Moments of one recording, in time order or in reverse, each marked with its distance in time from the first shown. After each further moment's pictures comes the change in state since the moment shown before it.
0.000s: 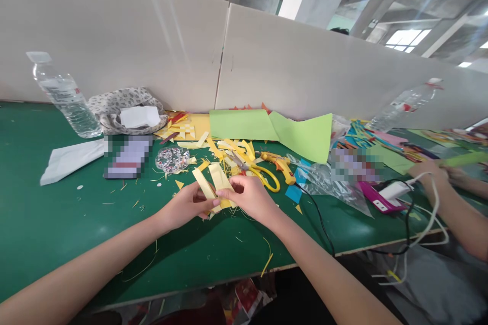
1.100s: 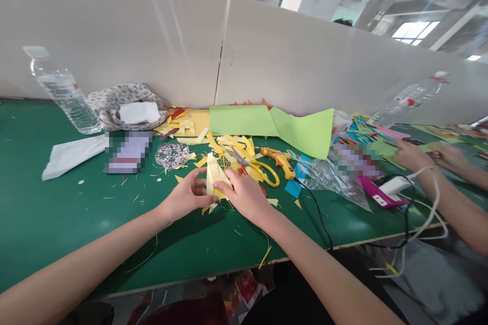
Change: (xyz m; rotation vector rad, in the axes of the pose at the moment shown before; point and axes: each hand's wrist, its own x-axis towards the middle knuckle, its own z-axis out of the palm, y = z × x) left_hand 0.002 -0.001 0.000 -0.164 0.086 0.058; right_hand 0.000 -0.005 0.012 -0.314 0.012 -0.031
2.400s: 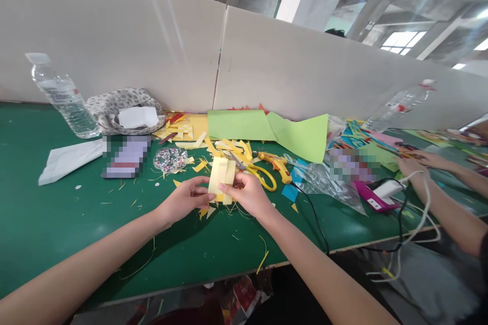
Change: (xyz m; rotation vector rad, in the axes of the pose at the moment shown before) left_hand 0.003 0.007 0.001 0.046 -0.088 -0.049; right_hand 0.001 0.019 0.004 0.723 0.048 0.170
